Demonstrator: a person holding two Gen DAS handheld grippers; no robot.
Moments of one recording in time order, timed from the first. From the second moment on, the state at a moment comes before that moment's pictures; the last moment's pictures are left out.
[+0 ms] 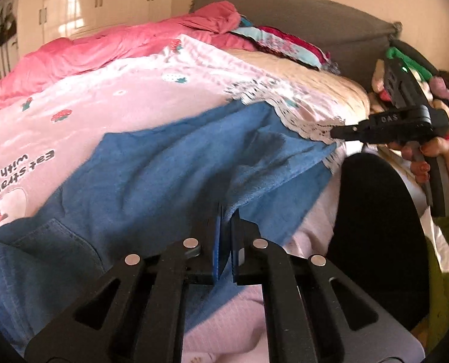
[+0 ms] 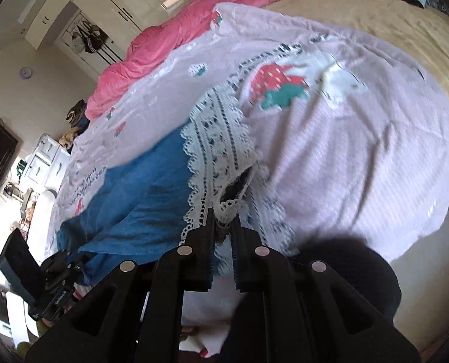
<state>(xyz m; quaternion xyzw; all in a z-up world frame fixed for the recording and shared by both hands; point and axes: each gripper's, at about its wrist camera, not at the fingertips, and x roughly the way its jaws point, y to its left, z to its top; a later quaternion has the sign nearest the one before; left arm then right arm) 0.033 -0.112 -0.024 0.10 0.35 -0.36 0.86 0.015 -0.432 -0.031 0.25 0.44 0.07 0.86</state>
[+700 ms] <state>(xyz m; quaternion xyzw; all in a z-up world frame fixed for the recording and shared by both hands) 0.022 -0.125 -0.056 0.18 0.38 -0.34 0.84 0.012 -0.431 -0.043 0.16 0.49 0.01 0.86</state>
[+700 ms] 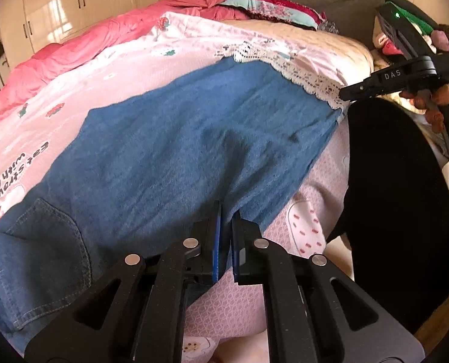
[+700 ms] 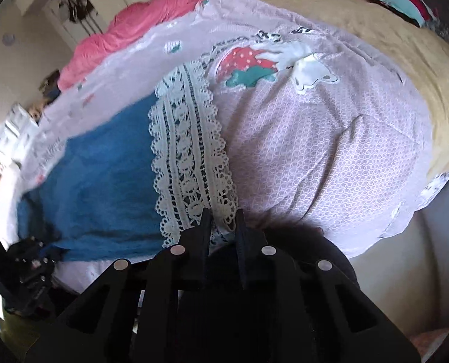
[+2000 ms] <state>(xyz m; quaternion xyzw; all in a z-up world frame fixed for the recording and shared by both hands) 0.063 0.106 -0.010 -0.13 0.40 -0.02 0.91 0.003 -0.246 -0.046 -0.20 0.44 0.28 0.83</state>
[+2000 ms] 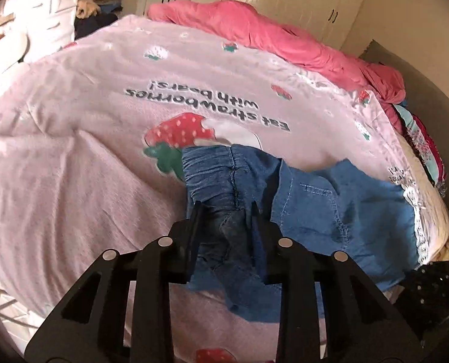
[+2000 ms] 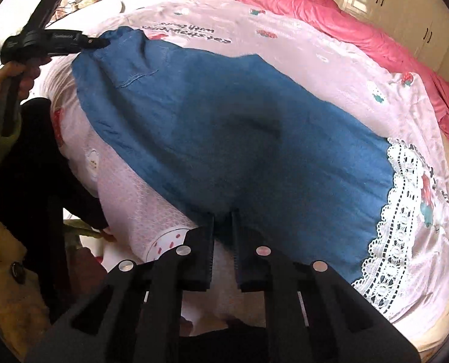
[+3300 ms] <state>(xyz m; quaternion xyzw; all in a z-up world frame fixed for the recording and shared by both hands) 0.038 -0.052 -0.053 0.05 0.47 -0.18 0.86 0.034 -0.280 -0.057 -0.06 0.51 0.24 0.83</state>
